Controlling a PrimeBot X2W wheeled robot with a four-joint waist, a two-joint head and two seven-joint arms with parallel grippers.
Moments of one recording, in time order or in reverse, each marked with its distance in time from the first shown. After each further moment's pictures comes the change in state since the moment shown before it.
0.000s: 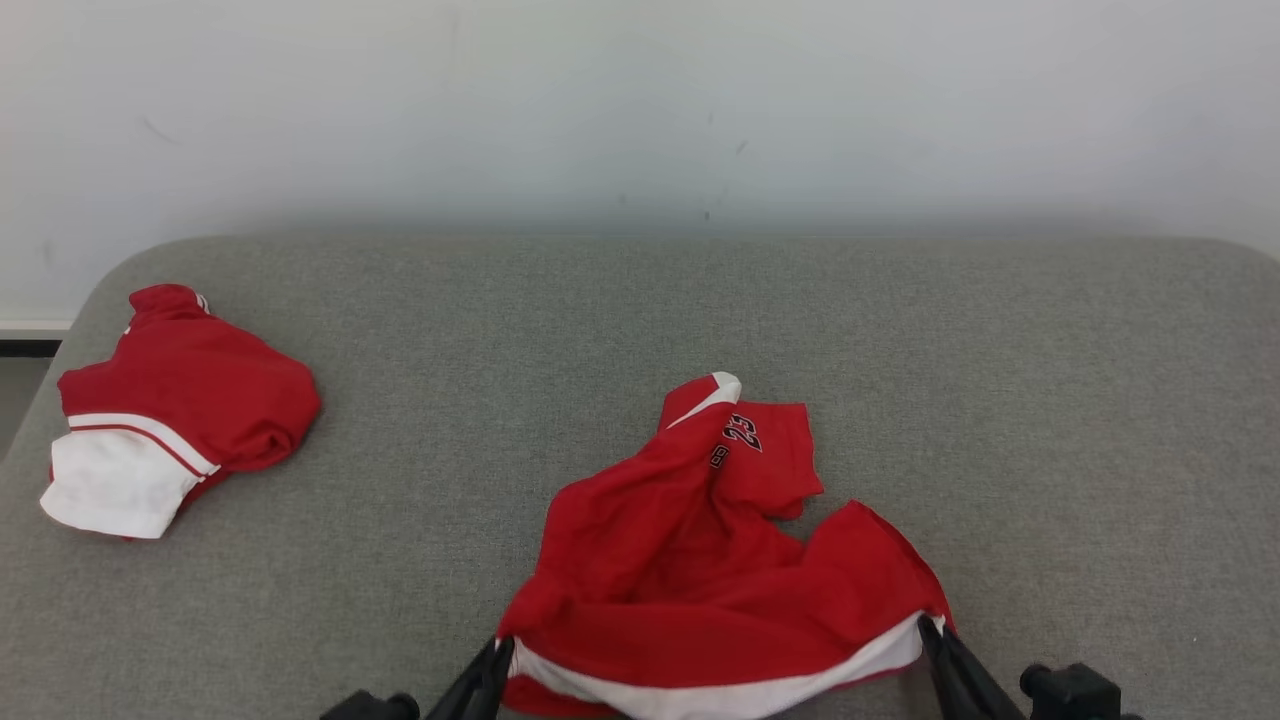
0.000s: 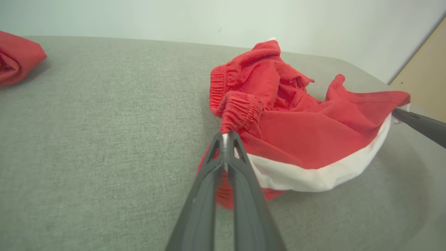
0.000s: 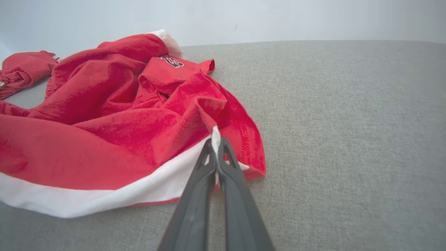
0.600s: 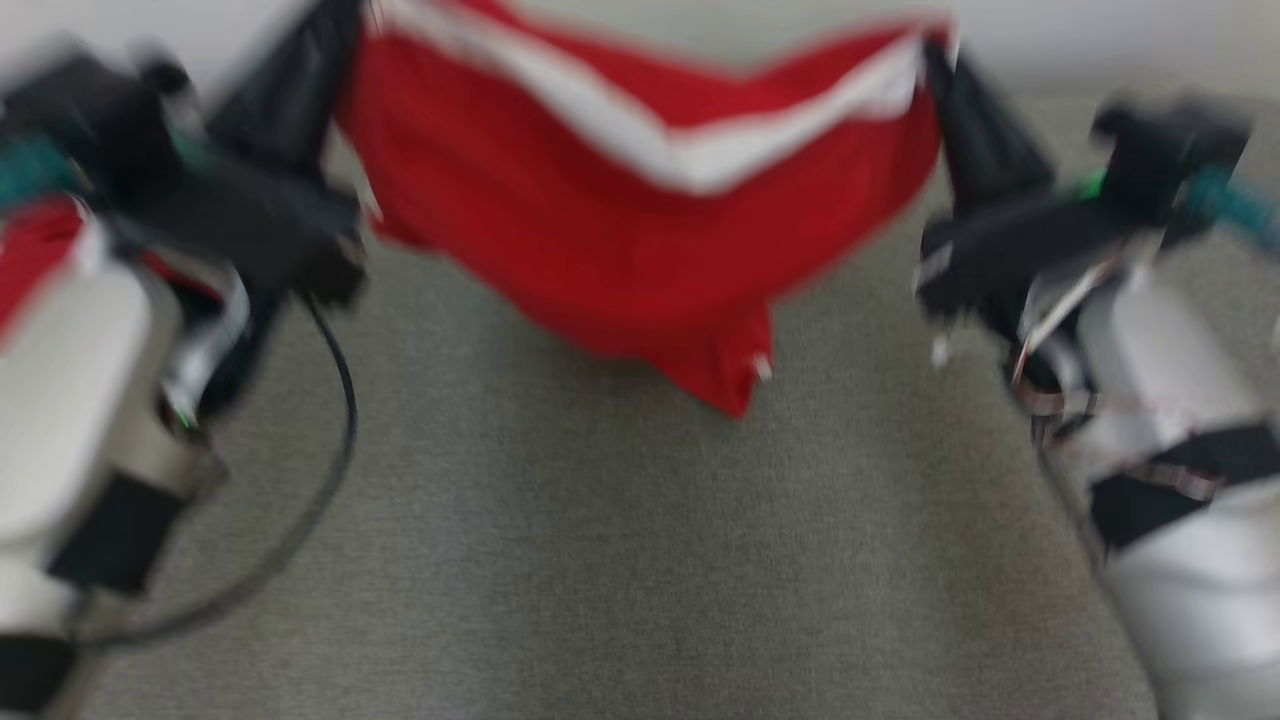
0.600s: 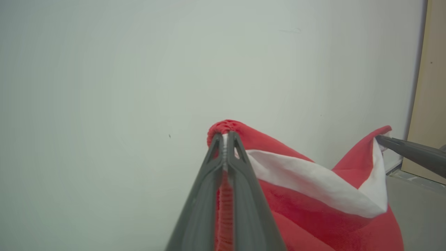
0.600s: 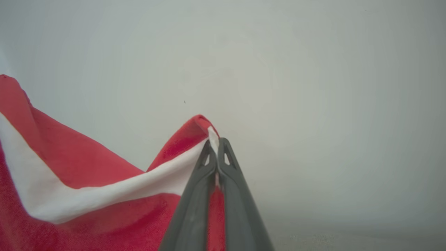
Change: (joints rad) left arm -0.831 0.192 -0.007 -0.117 -0.172 0.000 0.135; right arm -0.758 -0.078 0.095 -0.057 0.206 0.000 0.147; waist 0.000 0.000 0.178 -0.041
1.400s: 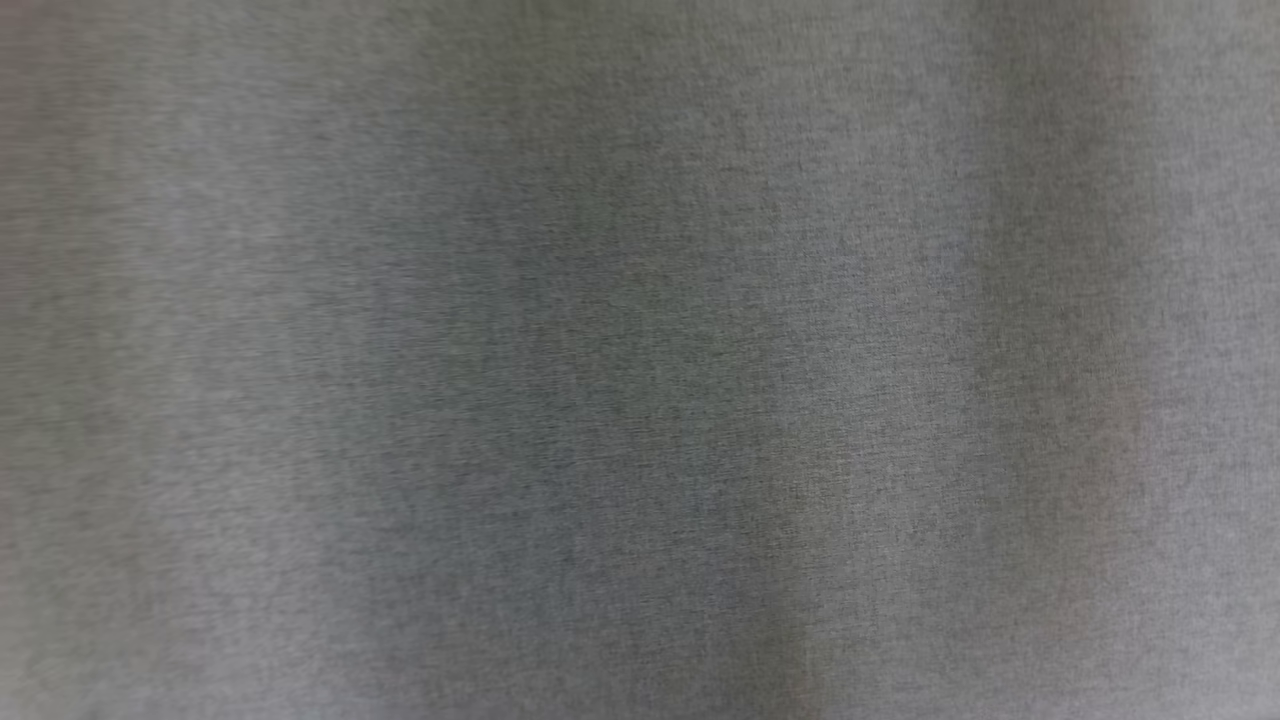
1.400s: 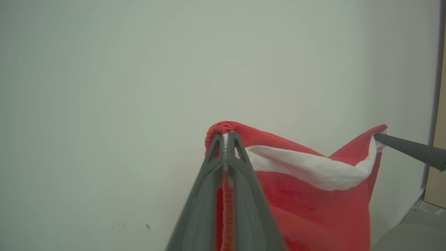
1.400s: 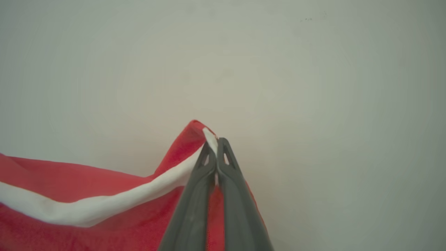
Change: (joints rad) left arm -1.067 -0.029 -0.229 0.407 -0.209 0.000 0.068; right arm -1.025 -0.008 -0.143 0.423 0.209 0.000 0.209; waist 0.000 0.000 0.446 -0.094
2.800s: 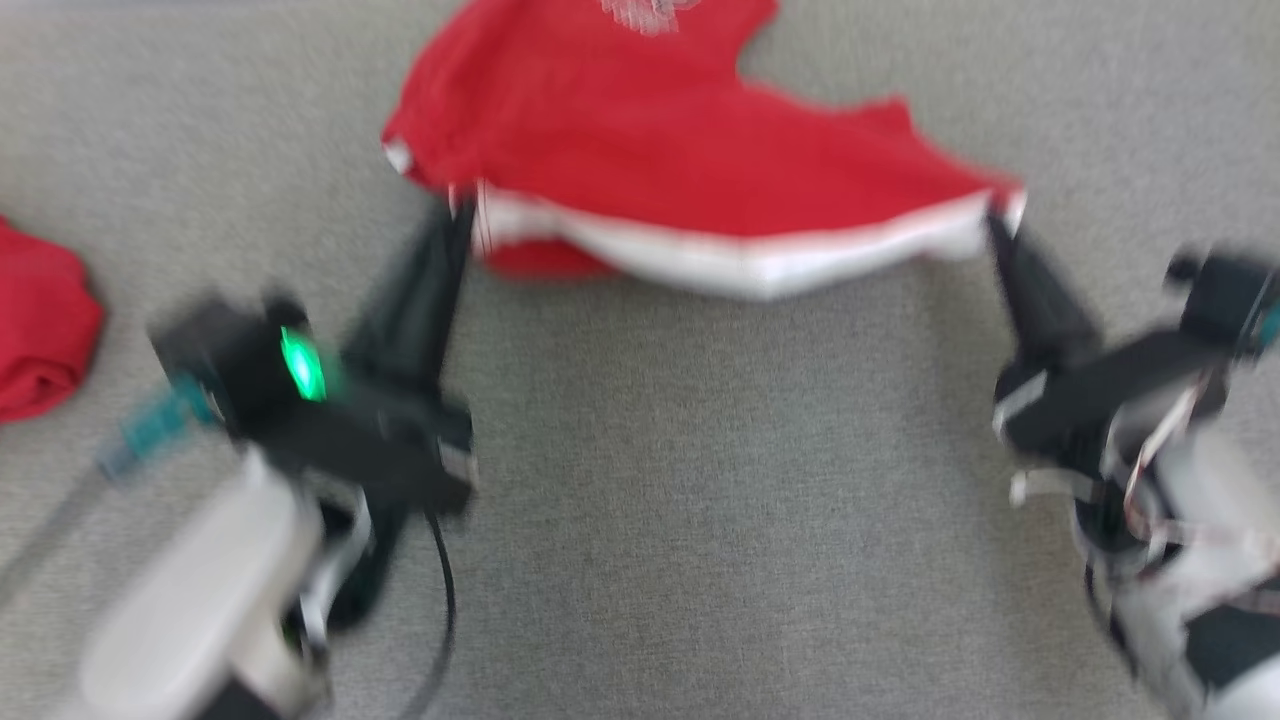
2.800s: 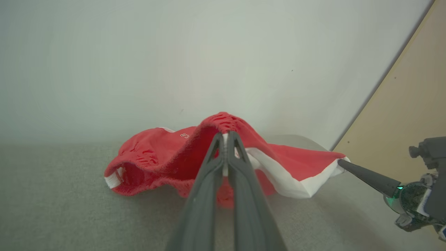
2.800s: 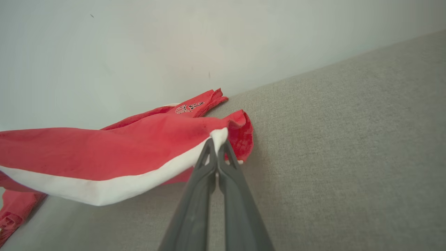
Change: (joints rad) left arm 1.280 0.045 0.054 -0.544 -0.050 0.134 -0.202; right arm 1.225 -0.148 0.179 -0.488 0.218 0.000 -0.129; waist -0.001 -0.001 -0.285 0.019
